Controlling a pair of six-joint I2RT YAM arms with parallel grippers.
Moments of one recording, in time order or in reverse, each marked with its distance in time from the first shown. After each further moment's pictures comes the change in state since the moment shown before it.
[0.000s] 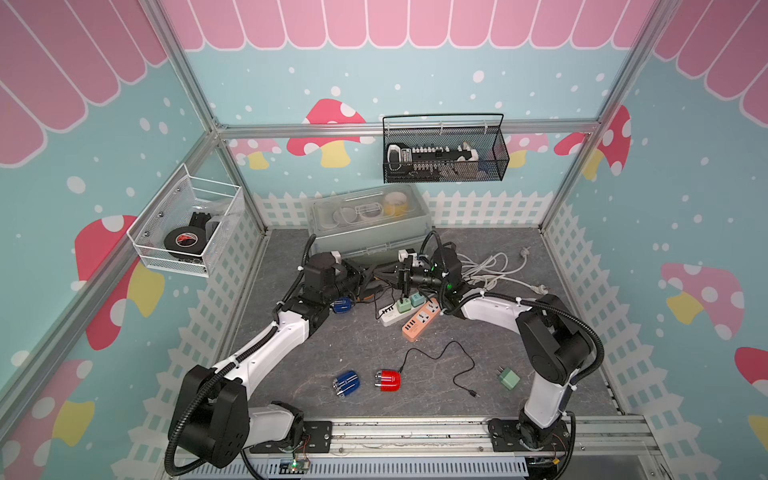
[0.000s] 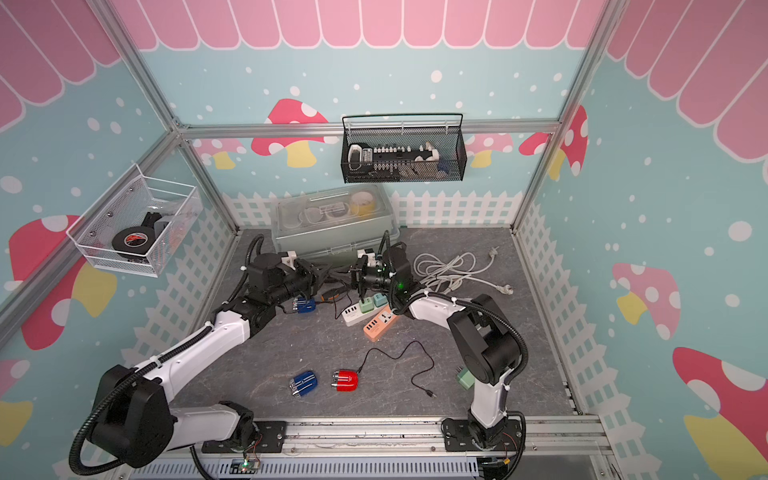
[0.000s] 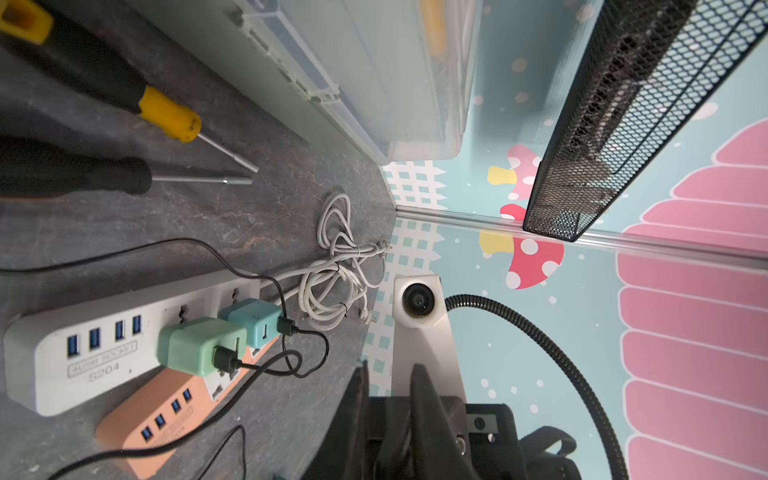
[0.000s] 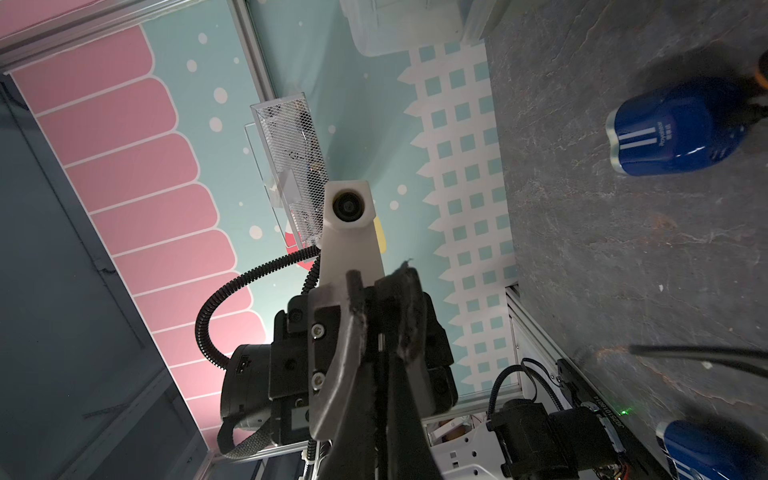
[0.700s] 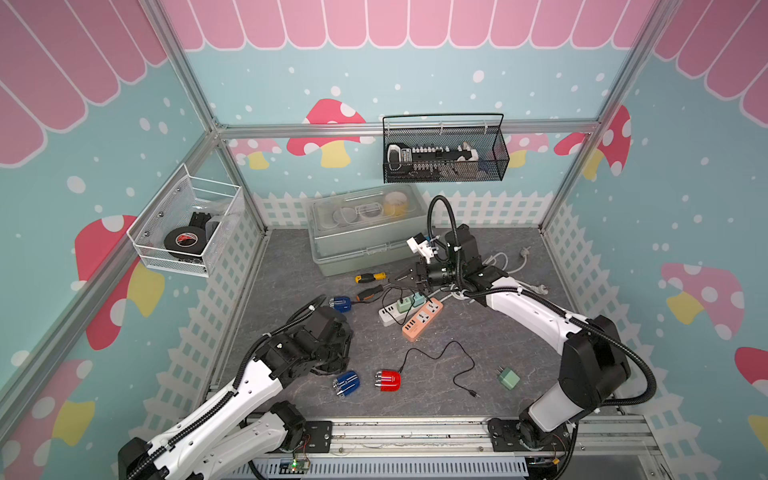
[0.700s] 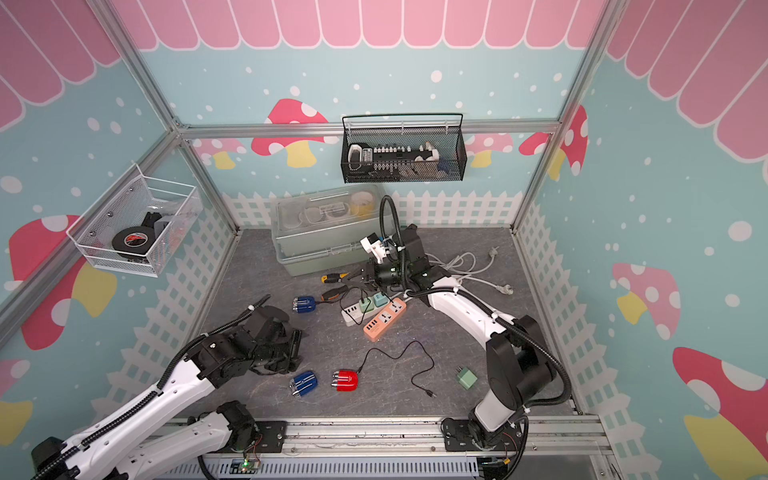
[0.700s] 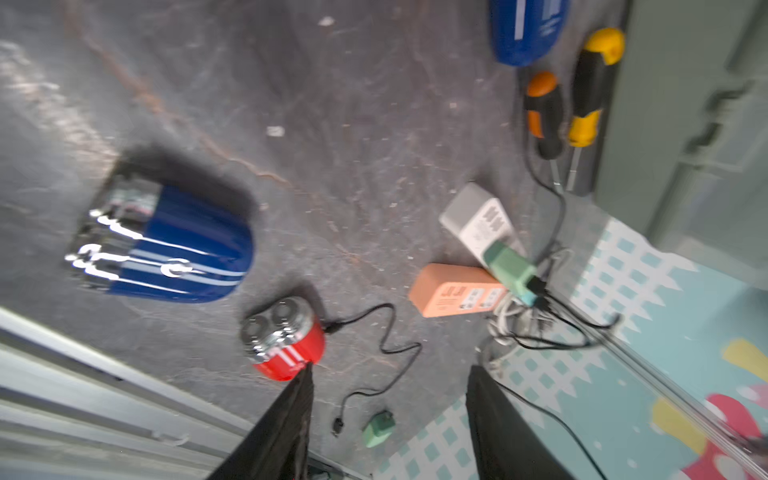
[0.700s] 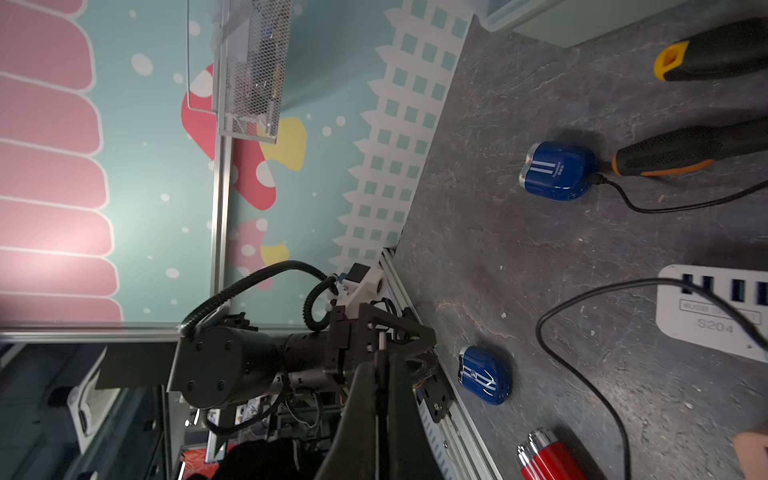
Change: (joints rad) left arm -0.364 -0.410 -0.127 -0.963 -0.386 -0.580; right arm -0.072 -0.251 0.135 -0.810 -0.169 -0.948
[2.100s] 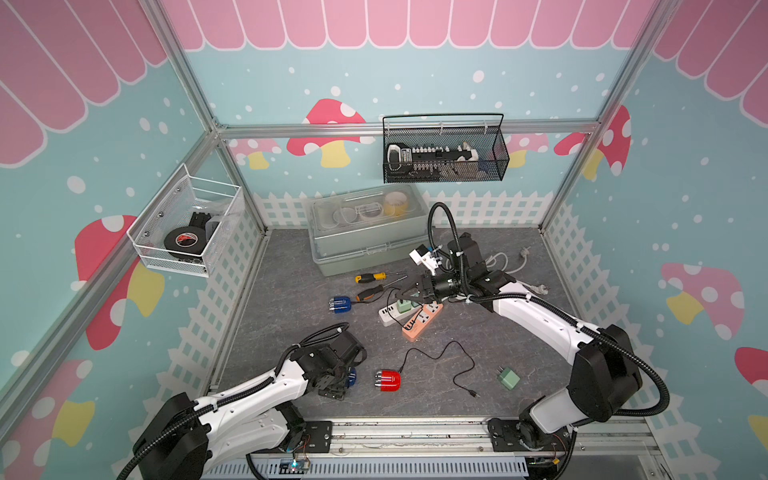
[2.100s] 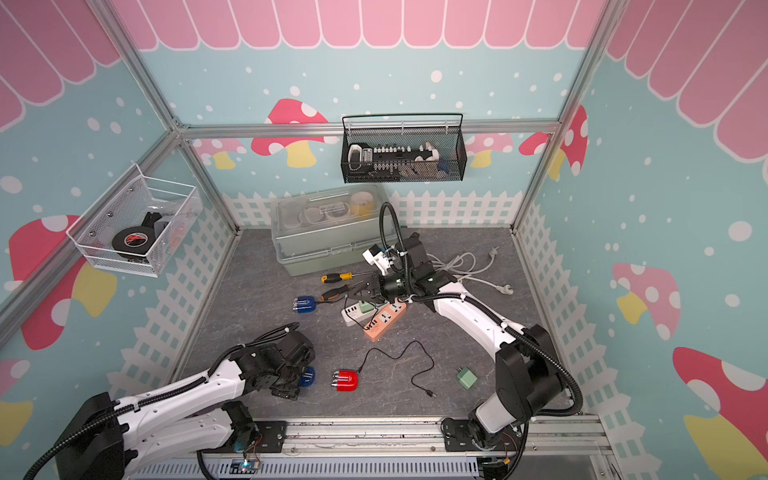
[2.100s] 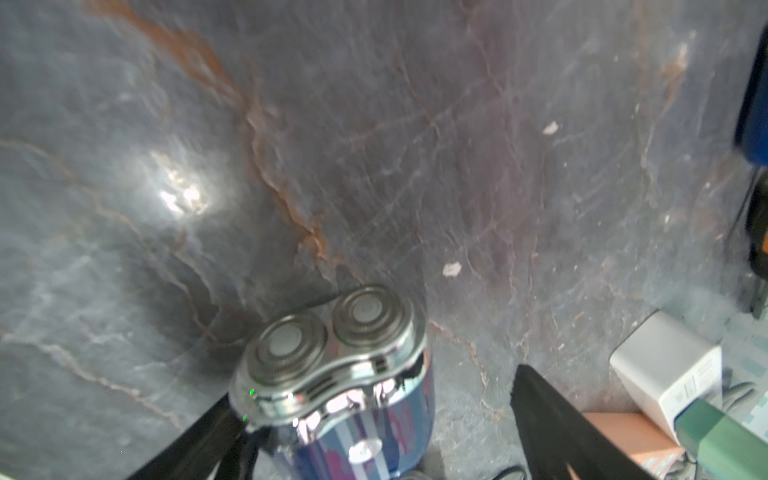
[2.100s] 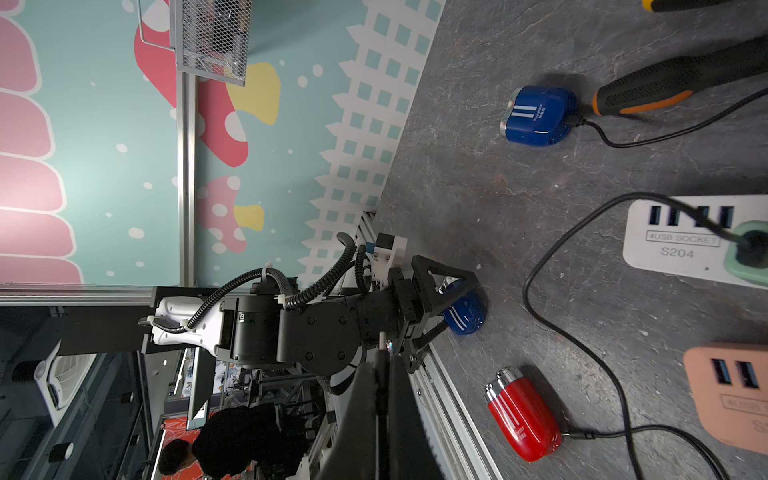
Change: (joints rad) left arm -0.034 0.164 -0.246 0.182 -0.128 -0.077; right arm 0.000 -0.037 -0.055 -0.133 -0.017 -0.116
